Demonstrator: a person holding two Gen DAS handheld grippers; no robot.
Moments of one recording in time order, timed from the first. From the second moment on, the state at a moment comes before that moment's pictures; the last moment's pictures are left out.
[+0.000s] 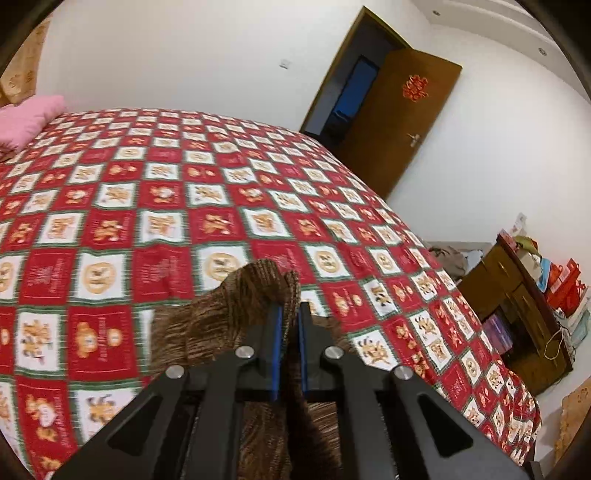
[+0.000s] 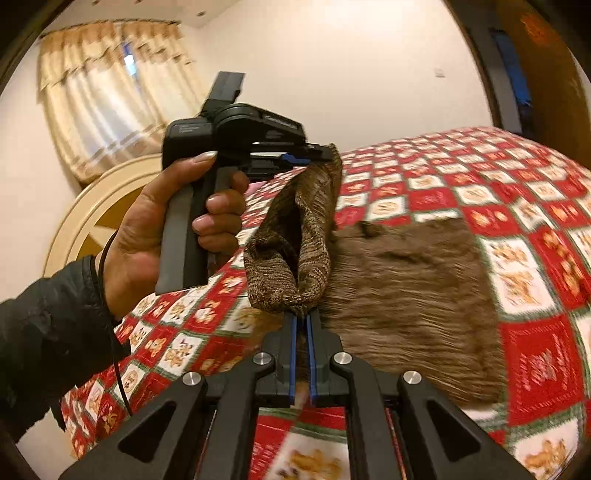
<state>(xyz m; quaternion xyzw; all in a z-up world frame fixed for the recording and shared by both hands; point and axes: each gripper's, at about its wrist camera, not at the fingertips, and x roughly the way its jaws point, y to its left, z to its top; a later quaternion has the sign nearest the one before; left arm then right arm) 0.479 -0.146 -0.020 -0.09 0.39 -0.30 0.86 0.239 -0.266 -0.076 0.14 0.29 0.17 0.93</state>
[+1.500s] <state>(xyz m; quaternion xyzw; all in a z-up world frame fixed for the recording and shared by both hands) 0.367 -0.113 -0.131 -0.03 0.41 -0.21 0.89 0.257 -0.364 -0.122 0.21 0.39 0.06 0.89</state>
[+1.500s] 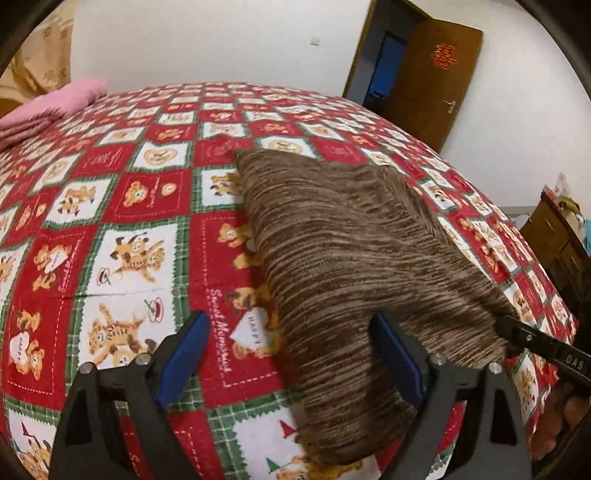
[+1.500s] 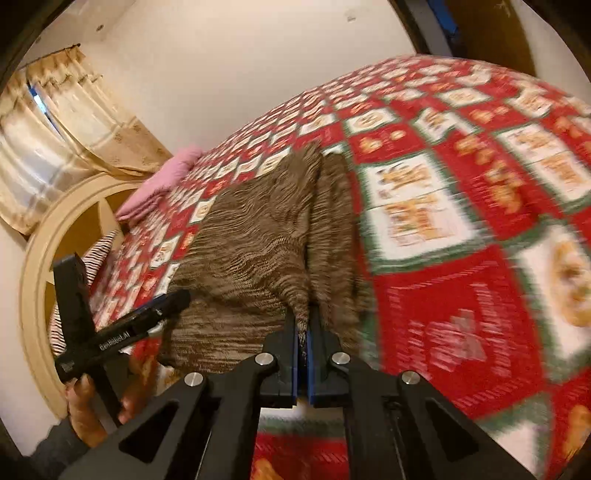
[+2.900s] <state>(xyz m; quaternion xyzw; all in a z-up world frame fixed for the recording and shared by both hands) 0.361 -0.112 -0.153 -0.02 0.42 -0.21 0.88 0.392 -0.378 -0.115 0.13 0.42 0.00 0.90</state>
